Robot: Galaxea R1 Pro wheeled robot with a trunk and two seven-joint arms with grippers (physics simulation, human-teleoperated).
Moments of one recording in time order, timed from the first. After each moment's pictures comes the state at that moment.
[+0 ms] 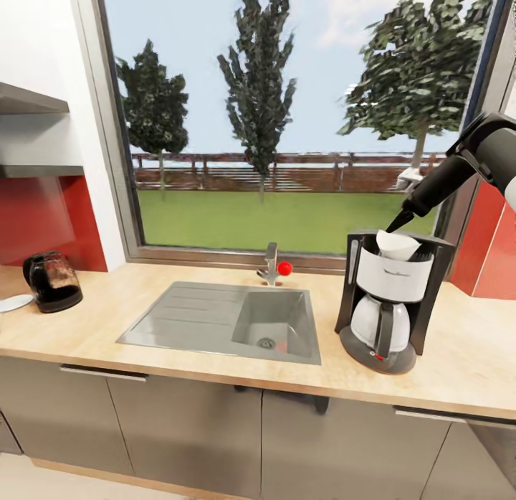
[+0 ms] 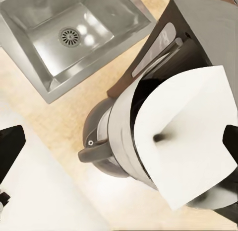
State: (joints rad) left arm 0.01 -0.10 0.04 -0.40 0.00 -0.11 0.00; right arm -1.89 -0.36 0.72 -0.25 0.53 0.62 1.54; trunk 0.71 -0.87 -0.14
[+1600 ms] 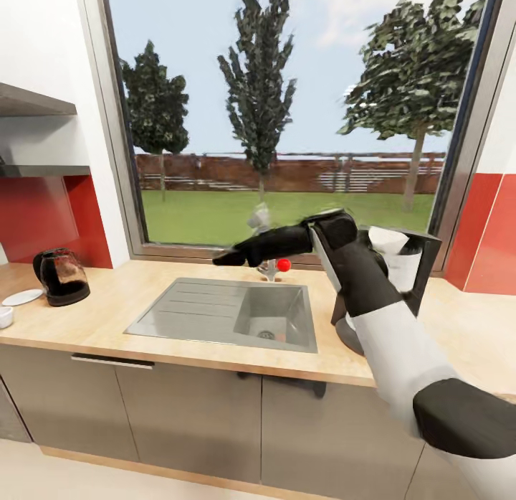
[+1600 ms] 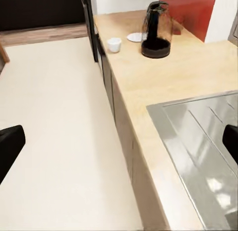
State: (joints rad) left arm 0.01 -0.10 0.04 -0.40 0.00 -0.11 0.00; right arm -1.16 0.11 0.30 -1.17 0.02 0.97 1.07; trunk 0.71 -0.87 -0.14
